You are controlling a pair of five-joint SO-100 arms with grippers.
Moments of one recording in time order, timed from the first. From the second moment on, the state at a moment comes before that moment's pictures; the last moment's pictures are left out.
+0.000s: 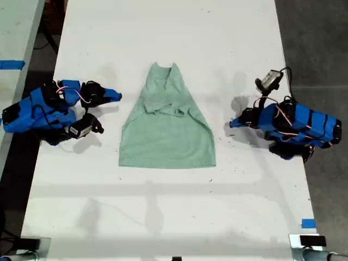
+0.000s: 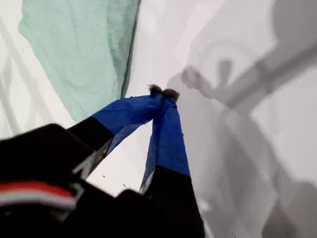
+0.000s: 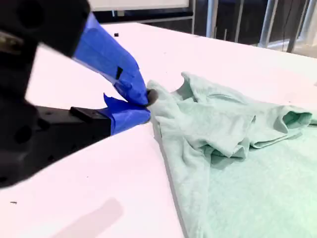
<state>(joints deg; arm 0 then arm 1) -30.2 205.0 186.4 51.8 3.6 19.9 200.2 174.6 75.6 -12.8</state>
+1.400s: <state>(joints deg) -35.5 205.0 186.4 54.2 3.7 19.4 200.2 174.6 75.7 -11.1</state>
